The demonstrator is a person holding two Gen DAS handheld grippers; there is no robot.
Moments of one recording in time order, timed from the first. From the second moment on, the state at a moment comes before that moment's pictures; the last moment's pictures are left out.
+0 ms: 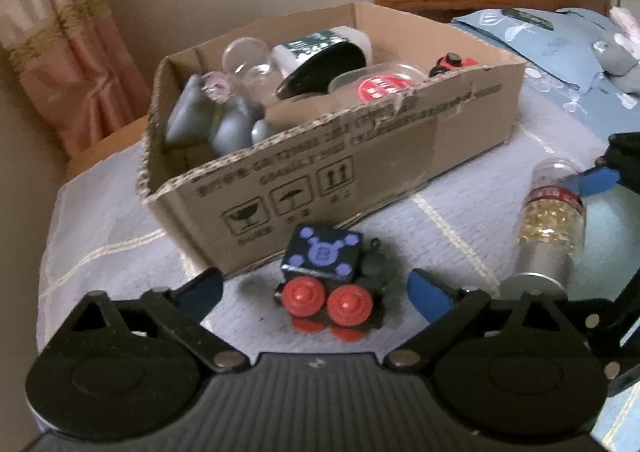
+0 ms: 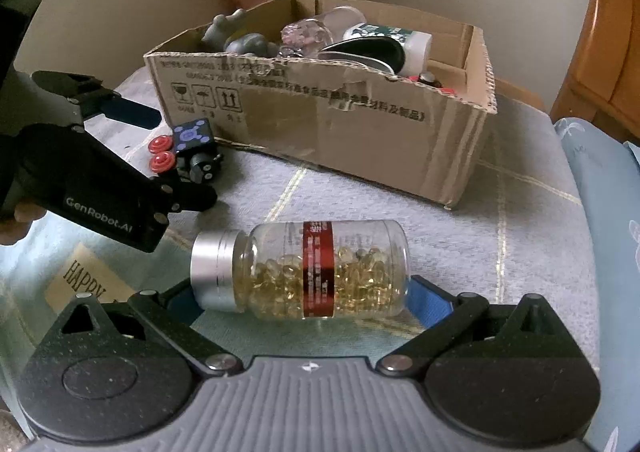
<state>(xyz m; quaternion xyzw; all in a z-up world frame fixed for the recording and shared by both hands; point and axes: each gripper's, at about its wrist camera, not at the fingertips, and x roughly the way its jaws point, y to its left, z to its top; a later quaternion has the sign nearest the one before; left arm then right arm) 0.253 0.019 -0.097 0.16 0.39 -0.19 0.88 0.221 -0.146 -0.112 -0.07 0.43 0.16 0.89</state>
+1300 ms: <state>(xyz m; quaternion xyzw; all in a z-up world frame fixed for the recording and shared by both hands) 0.236 0.018 -0.061 0.13 0.43 -0.22 0.87 0.215 -0.159 -0.076 -0.11 0.44 0.17 0.88</state>
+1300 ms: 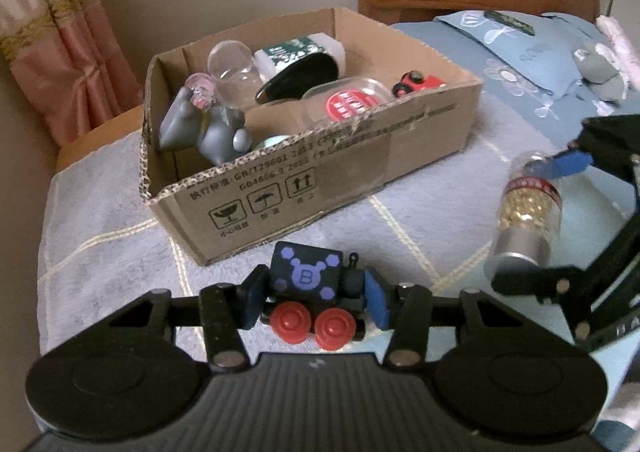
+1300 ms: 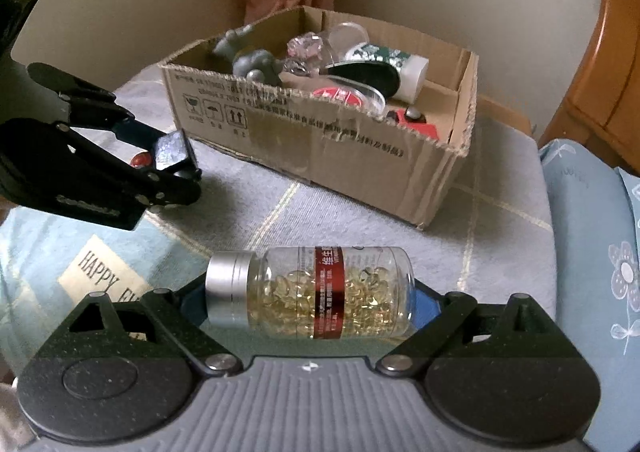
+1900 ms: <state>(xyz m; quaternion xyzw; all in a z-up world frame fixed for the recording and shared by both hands) 0.284 -0.003 0.022 0.12 0.38 -0.24 0.89 0.247 -0.184 0.001 -0.12 0.39 0.18 0.90</state>
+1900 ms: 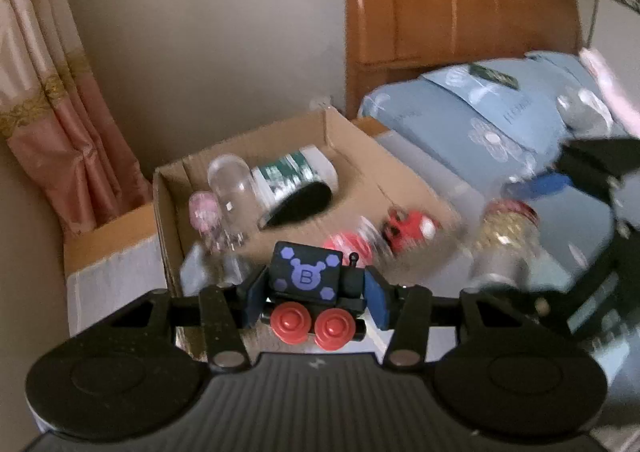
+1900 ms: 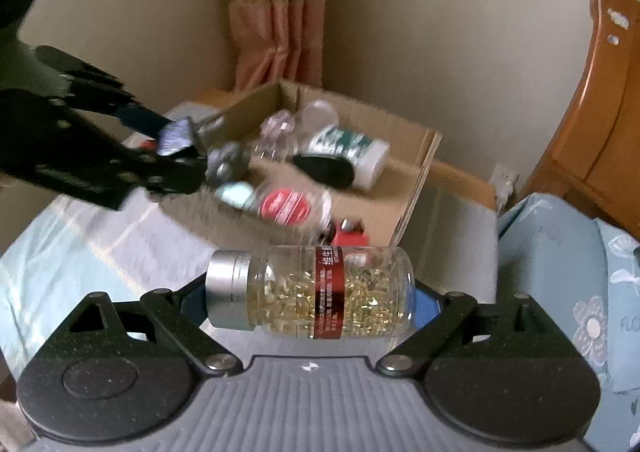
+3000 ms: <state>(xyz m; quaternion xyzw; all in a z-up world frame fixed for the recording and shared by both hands) 0.262 0.031 0.018 0.10 0.32 -0.17 0.92 0.367 -0.163 0.019 -0.07 0.41 0.13 0.90</state>
